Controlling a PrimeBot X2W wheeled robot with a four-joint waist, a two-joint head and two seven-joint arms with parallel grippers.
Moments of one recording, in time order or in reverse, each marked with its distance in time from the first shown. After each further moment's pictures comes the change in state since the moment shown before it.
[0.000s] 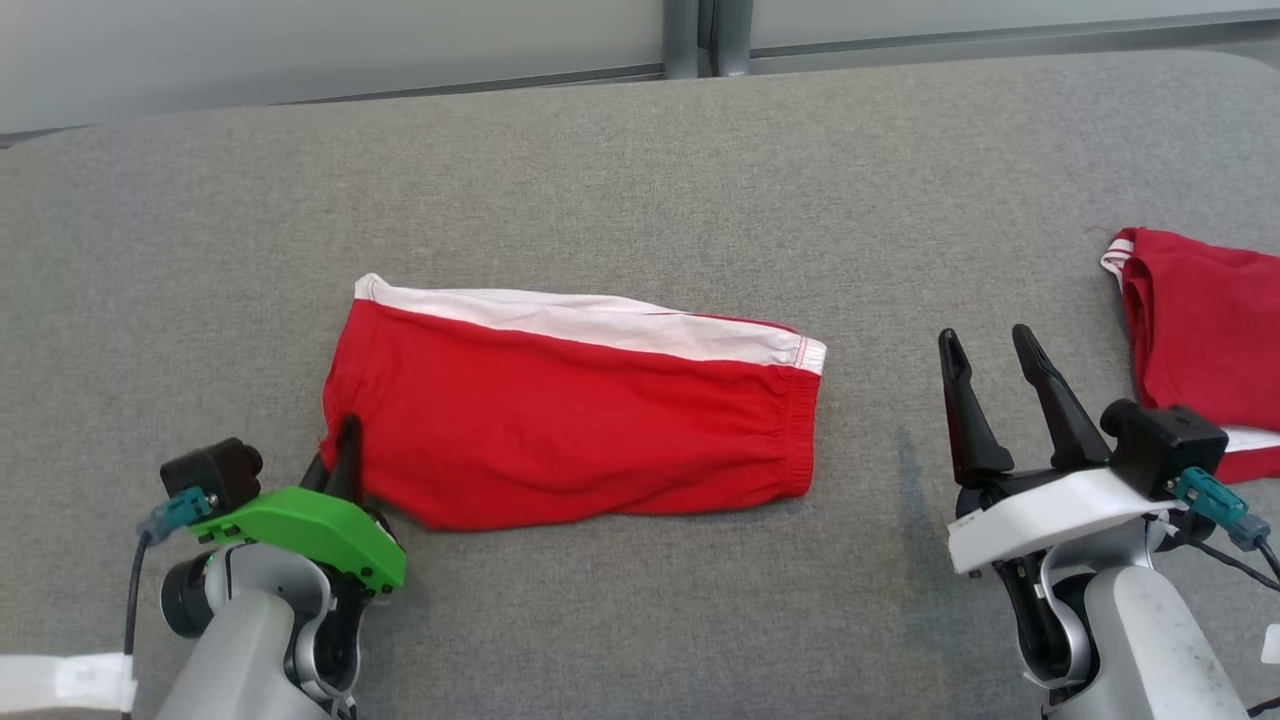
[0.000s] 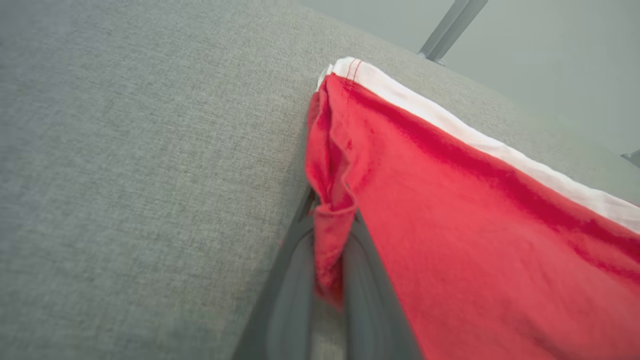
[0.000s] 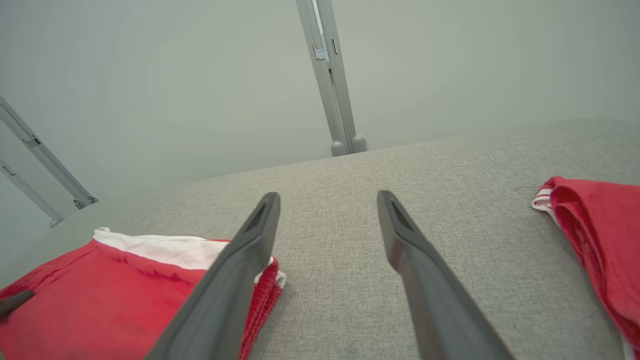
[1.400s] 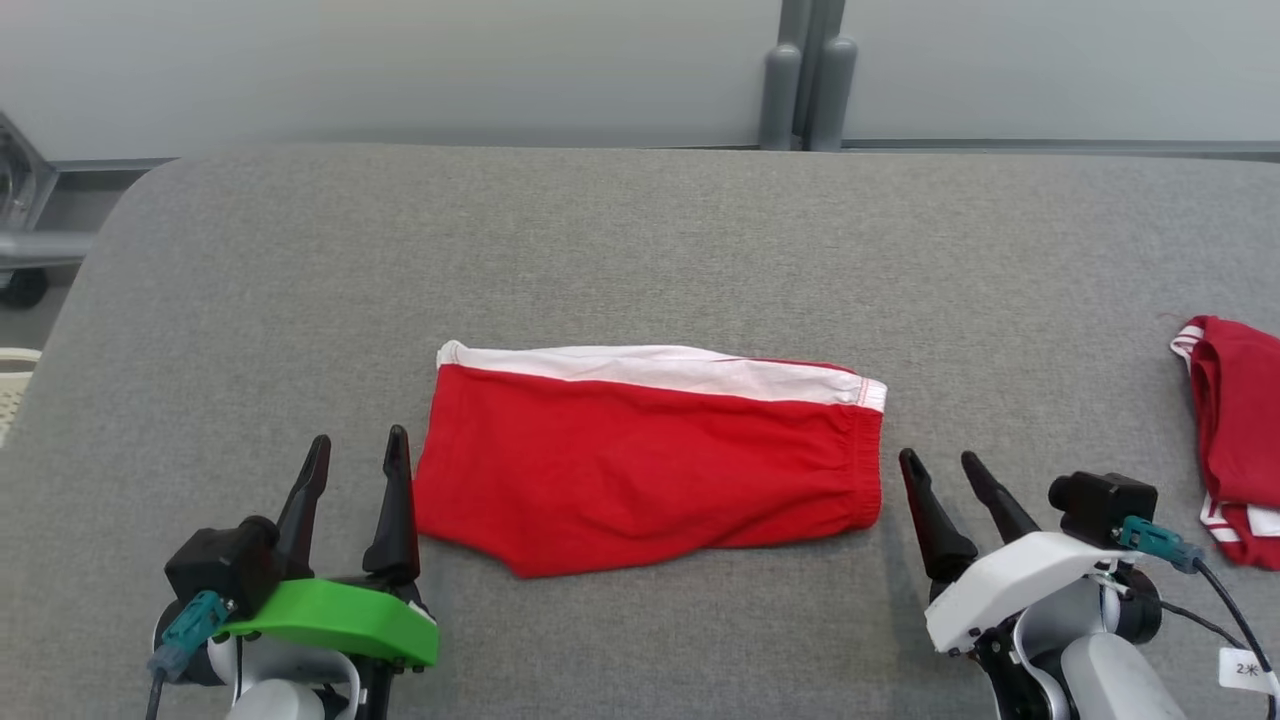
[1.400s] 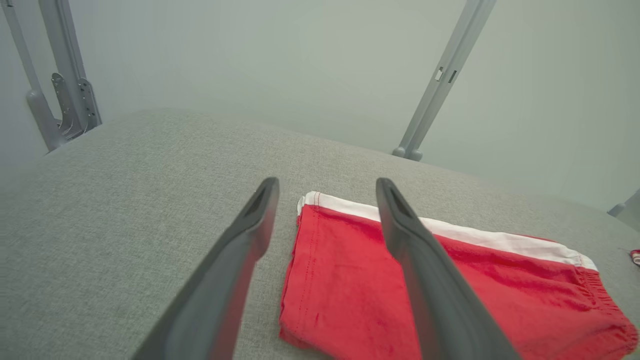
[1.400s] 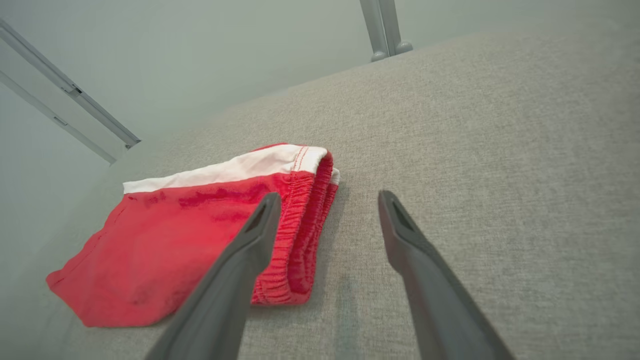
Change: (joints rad) left arm 0.288 0.064 -0.047 -0.528 0.136 0.174 -0.096; right arm 0.068 0.000 0.030 0.138 0.124 0.000 0.121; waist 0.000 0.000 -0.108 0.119
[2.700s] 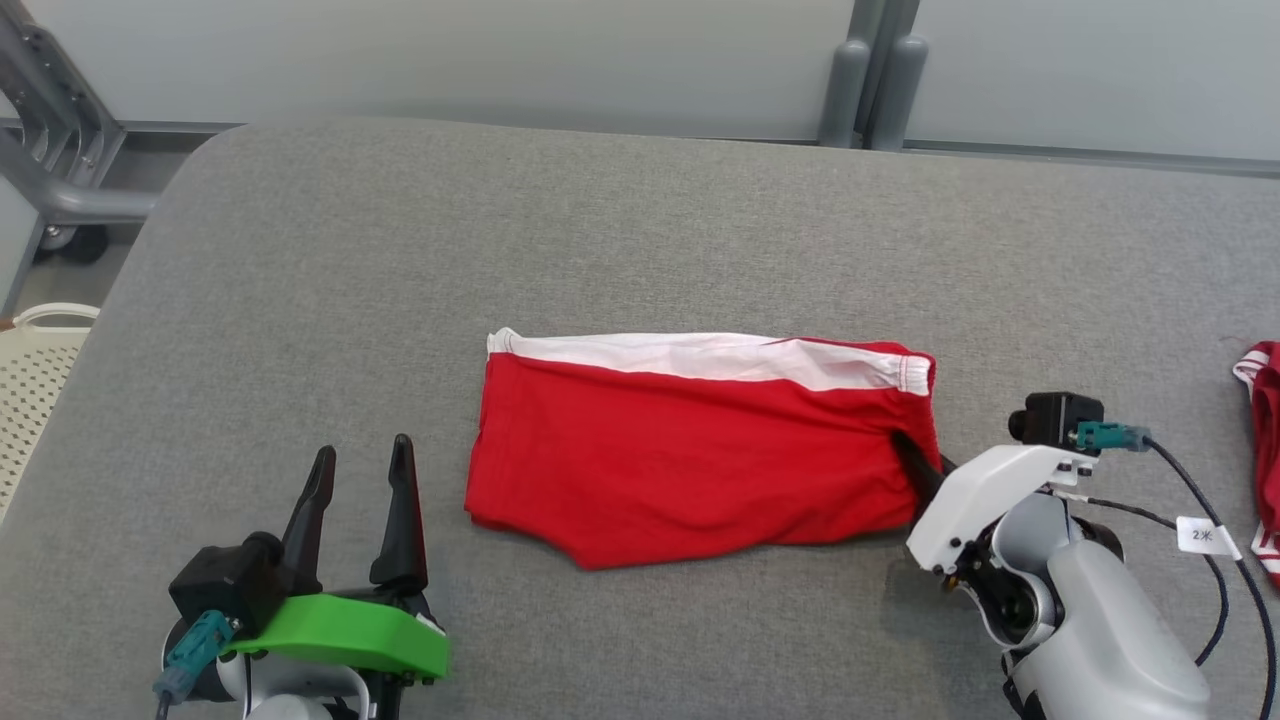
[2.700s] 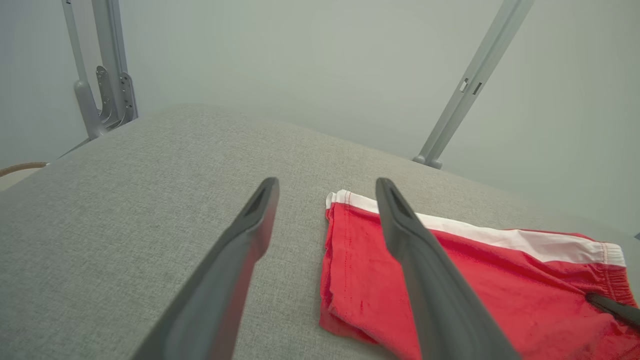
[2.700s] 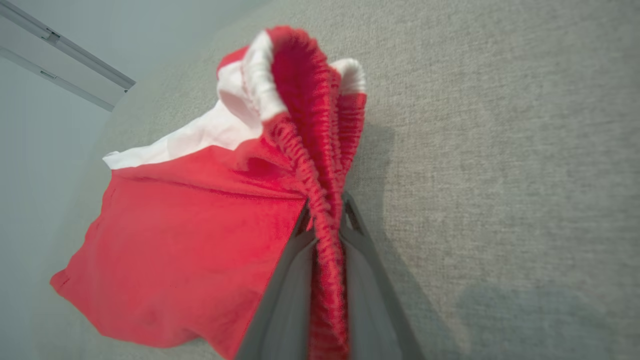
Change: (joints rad) left arm 0.035 -0.015 -0.003 -0.043 -0.005 0.024 -0.018; right arm -0.253 0.002 -0.004 0.342 0.137 0.000 0.208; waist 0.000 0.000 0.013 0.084
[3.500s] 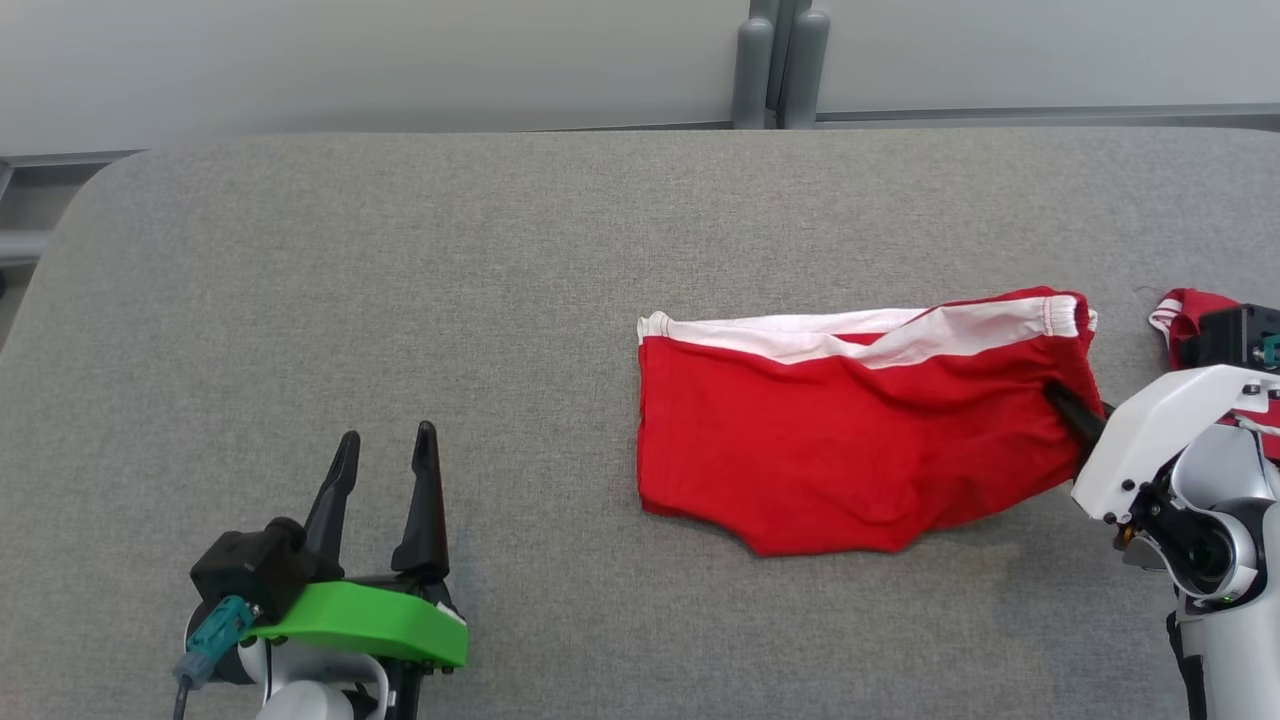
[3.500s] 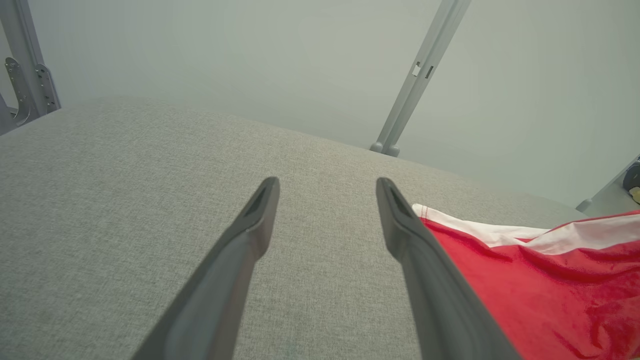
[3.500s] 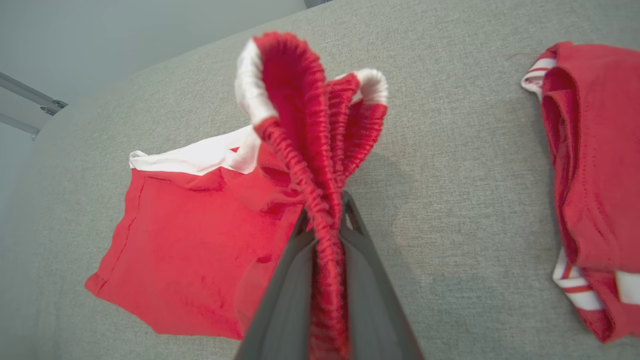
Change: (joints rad) left arm -0.026 -0.013 -0.028 0.001 -0.003 -0.003 0.002; right arm 0.084 -0.090 -0.266 -0.481 -0.114 0.000 0.503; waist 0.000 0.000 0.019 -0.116
